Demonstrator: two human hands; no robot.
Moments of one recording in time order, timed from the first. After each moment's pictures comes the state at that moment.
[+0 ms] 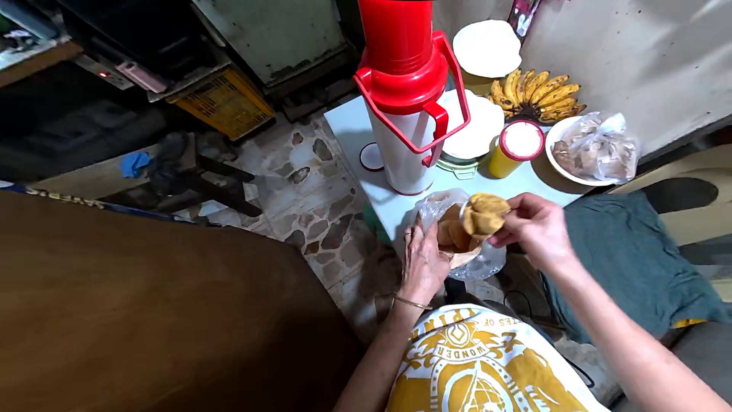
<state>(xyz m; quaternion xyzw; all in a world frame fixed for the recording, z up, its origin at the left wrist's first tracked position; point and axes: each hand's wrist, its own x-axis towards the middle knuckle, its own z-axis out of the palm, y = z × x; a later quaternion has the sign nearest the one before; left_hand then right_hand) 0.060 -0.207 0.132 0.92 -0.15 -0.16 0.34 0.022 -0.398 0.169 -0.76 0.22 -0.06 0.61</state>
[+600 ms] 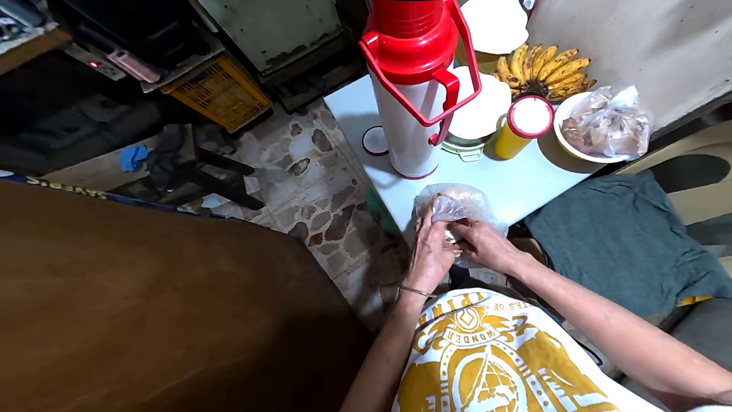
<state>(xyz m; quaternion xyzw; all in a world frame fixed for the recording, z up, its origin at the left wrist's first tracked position) 0.045 -0.185 0.124 0.88 -0.20 -0.17 0.39 0.019 -0.361 0.072 -0.93 -0.06 0.16 0.32</state>
